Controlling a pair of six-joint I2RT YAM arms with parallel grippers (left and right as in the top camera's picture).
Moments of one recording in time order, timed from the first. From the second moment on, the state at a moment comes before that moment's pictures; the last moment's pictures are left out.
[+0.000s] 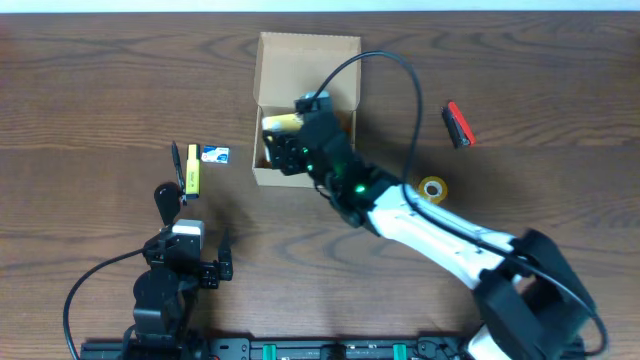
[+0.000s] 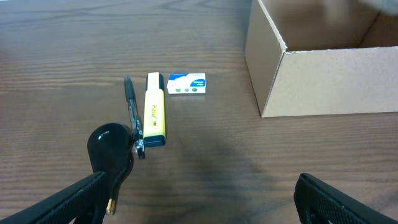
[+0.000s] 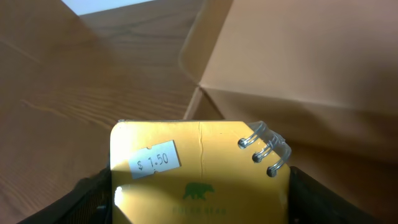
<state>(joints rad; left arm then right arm) -0.12 0.01 0.15 -0.59 -0.01 0.01 0.78 1.74 1.08 0.13 0.12 0.60</state>
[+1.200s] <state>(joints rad) -0.12 0.01 0.15 -0.59 -0.01 0.01 0.80 1.96 1.30 -0.13 0.29 0.84</state>
